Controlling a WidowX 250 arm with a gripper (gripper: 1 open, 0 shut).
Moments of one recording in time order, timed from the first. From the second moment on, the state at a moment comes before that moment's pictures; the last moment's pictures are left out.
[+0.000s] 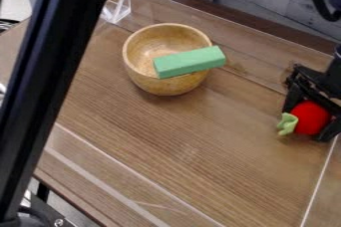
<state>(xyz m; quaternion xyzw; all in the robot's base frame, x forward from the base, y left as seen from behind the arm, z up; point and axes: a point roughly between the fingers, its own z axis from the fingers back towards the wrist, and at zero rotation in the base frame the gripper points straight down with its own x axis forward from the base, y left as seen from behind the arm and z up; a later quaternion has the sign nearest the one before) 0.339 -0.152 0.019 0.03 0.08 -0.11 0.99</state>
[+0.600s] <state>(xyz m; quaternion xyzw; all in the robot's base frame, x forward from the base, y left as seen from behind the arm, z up) 0.330 -0.150 0.019 0.03 0.09 -0.15 0.98</state>
